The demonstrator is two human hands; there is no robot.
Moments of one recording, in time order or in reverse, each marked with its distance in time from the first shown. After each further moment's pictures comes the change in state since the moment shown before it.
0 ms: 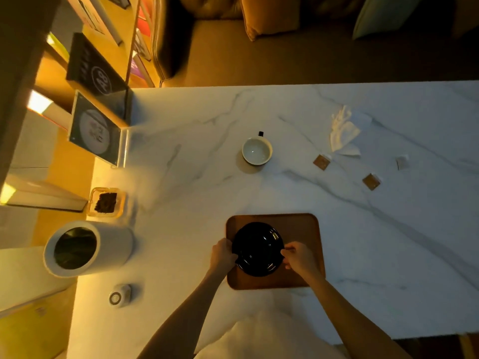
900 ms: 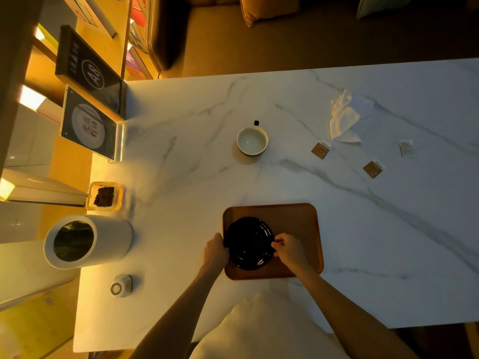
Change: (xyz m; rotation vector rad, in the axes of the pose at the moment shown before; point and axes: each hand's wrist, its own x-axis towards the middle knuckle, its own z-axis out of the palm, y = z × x) left_hand 0.001 -0.019 0.014 0.162 0.080 0.007; right_hand 0.009 0.013 0.019 -0.117 -0.027 -0.107
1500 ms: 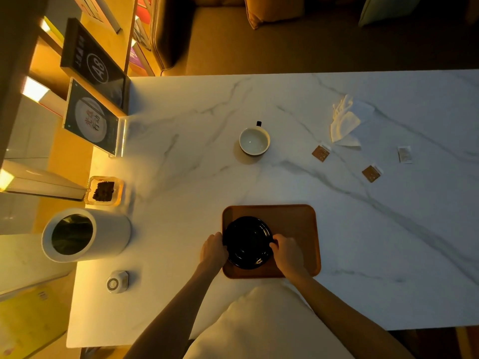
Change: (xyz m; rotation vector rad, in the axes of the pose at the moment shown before) left_hand 0.001 -0.004 -0.001 0.150 0.014 0.095; right_hand -0.009 0.001 0.008 -0.395 0.150 -0.158
